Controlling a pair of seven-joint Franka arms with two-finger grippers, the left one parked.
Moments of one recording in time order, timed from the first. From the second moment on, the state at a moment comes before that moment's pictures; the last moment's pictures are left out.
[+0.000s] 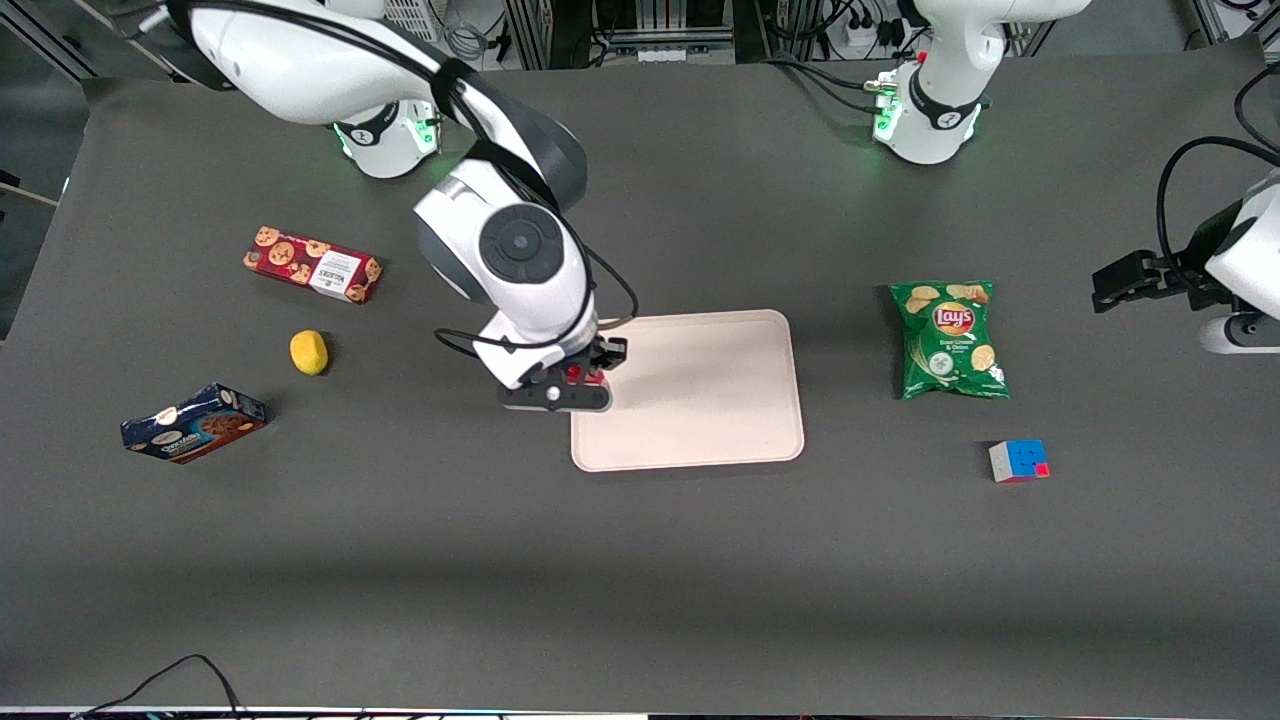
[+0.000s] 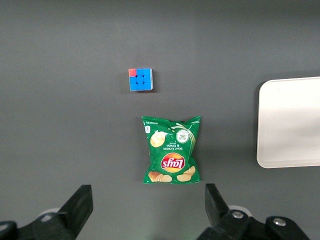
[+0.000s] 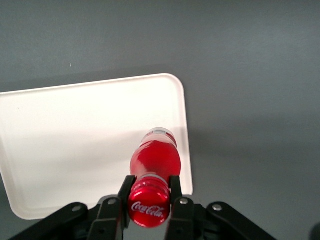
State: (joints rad) arm 0.22 0.67 0.60 -1.31 -0.35 1.82 0.91
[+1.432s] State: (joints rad) arm 0.24 0.77 0.59 -1.34 -0.42 1.95 0.97
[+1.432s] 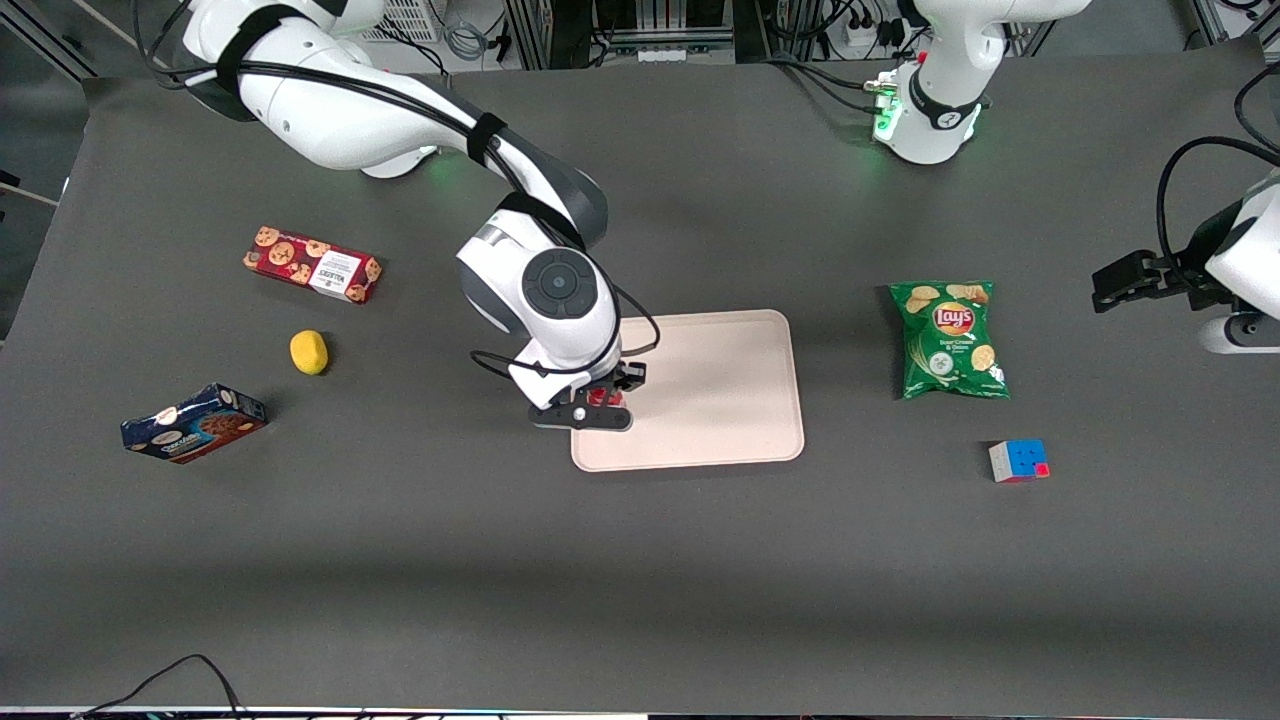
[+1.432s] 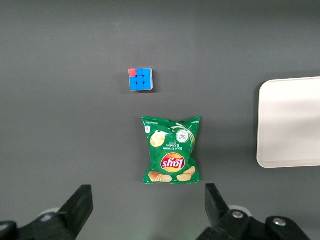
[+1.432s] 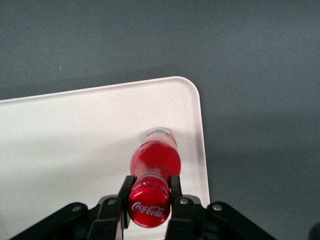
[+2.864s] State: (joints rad) arm 0.05 0.13 0.33 -1.60 -0.02 1.90 0.52
